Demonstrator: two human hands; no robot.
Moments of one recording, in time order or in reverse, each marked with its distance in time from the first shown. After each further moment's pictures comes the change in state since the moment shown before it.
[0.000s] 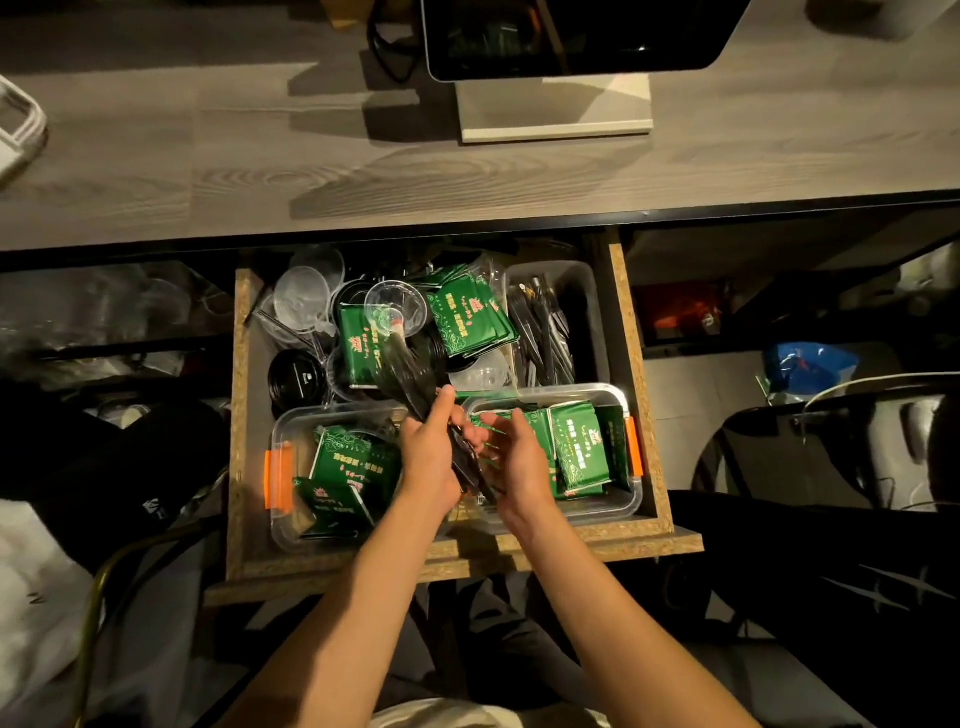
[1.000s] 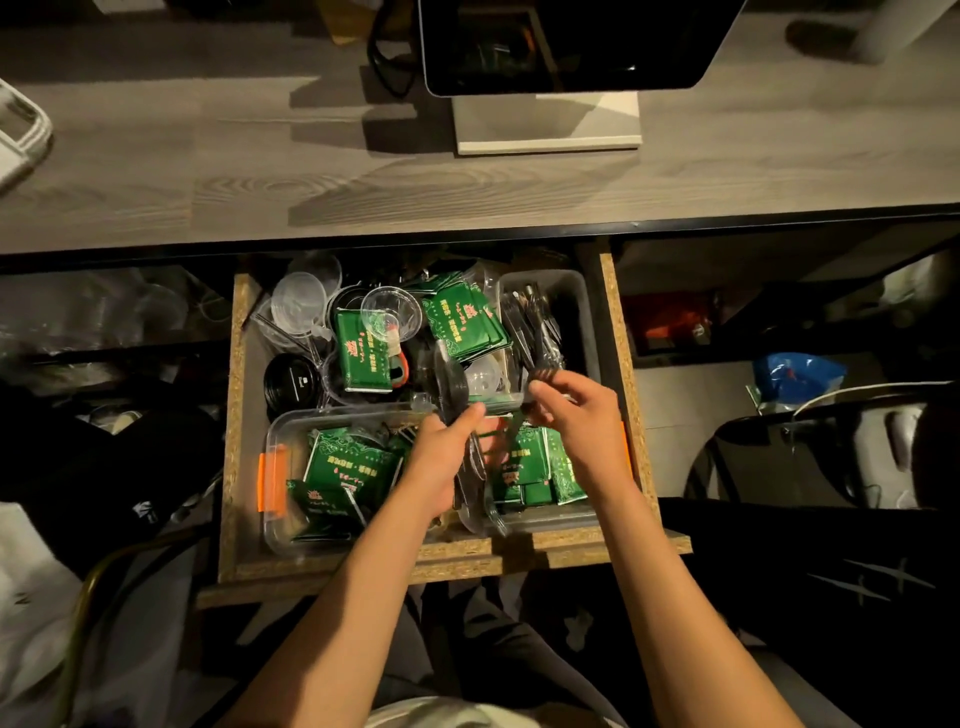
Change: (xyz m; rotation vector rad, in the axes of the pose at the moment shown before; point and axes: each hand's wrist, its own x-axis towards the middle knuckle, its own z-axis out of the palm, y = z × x) left_hand -0.009 0.001 0.004 0.358 -0.225 -0.105; right_hand -0.011 -0.075 -0.039 -0.489 -0.086 -0.615
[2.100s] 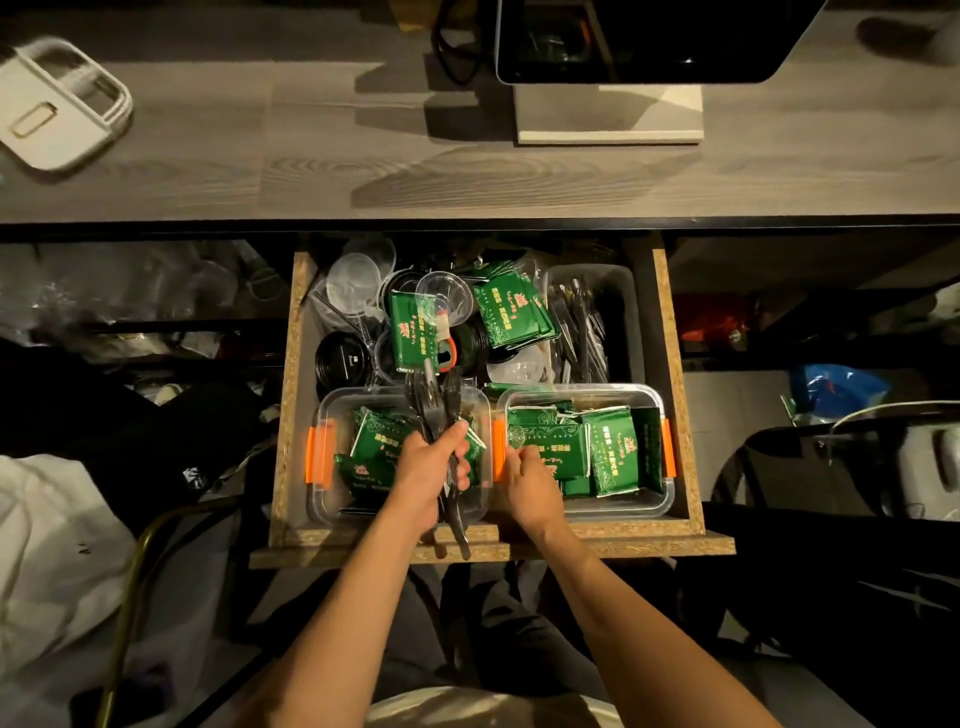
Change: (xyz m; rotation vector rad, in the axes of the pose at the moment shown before) left_hand -0.014 -0.017 -0.081 -0.001 0.098 0.054; right_hand -0.038 0.116 0.084 -0.727 -0.179 0.310
